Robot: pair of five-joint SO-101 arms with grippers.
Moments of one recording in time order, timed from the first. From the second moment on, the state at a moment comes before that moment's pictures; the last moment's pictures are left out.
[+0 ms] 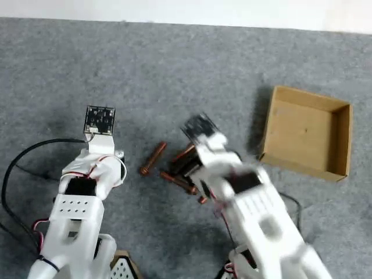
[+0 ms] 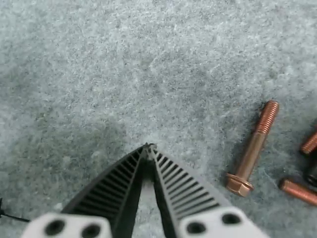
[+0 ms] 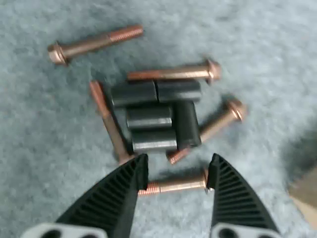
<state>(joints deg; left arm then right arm) -4.8 -50.7 73.2 35.0 2.2 -30.8 -38.1 51.5 55.3 15.8</state>
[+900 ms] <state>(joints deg) -4.8 -50.7 73.2 35.0 2.2 -28.2 4.7 31.2 55.4 13.6</state>
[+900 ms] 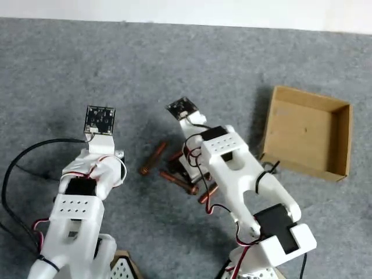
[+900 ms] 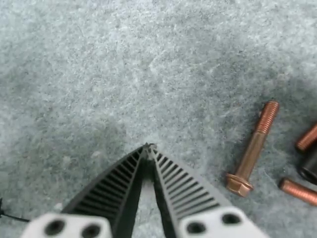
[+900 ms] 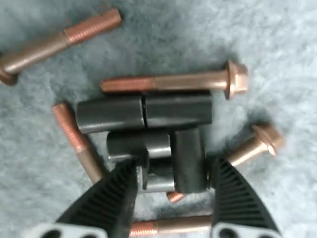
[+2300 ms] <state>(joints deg) -4.8 -50.7 73.2 35.0 2.2 -24.8 -16.4 54.4 40.2 12.5</state>
